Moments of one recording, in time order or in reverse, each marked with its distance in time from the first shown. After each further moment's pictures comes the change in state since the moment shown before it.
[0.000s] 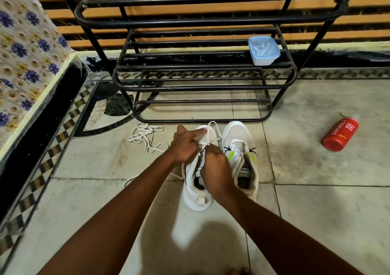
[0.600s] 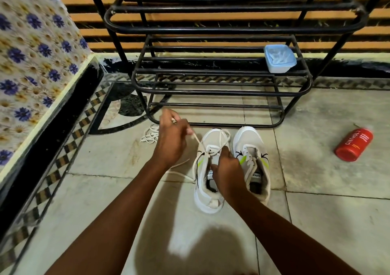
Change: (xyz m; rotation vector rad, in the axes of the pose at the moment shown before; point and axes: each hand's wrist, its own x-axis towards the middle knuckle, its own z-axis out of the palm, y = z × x) left_hand -0.024 -0.029 -0.051 0.157 0.549 0.343; right_hand 0.005 0.011 0.016 0.009 -0.071 0.203
